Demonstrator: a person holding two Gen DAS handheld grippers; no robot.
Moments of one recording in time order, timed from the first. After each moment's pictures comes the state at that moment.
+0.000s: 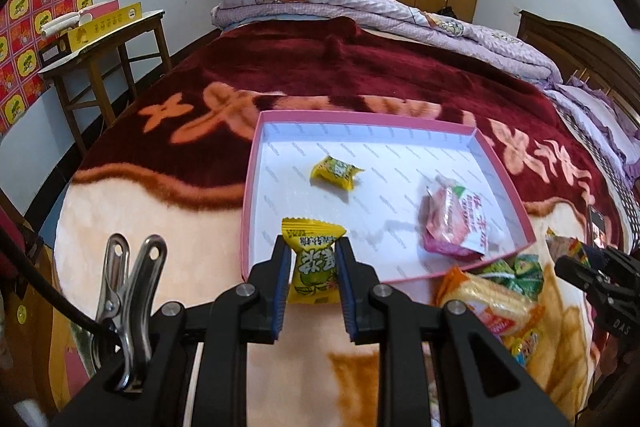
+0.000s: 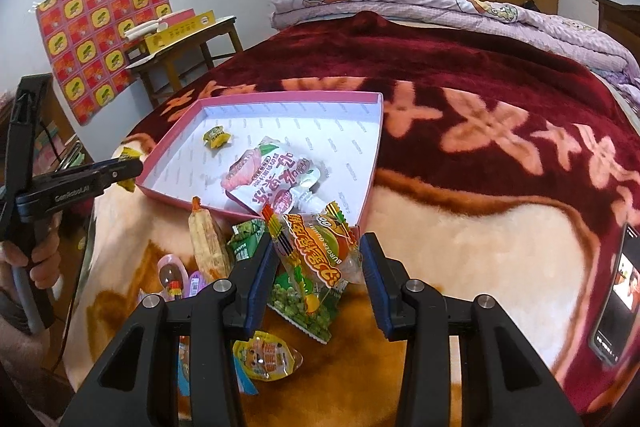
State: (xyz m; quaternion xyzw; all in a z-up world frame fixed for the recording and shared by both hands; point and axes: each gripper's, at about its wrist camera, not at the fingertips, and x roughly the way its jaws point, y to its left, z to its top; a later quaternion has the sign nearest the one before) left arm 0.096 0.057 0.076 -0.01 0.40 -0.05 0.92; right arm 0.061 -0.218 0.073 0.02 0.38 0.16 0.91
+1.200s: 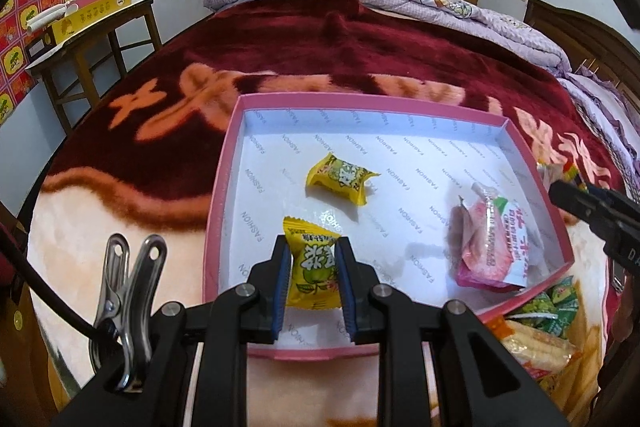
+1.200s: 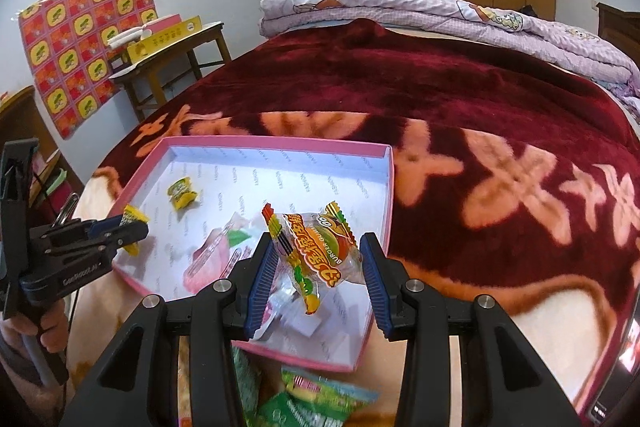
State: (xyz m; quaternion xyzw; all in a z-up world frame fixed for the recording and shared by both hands) left arm 0.152 0.048 0.041 0.00 0.43 -0.05 0.90; right arm 0.153 -0.196 0.075 0.02 0.38 0.14 0.92
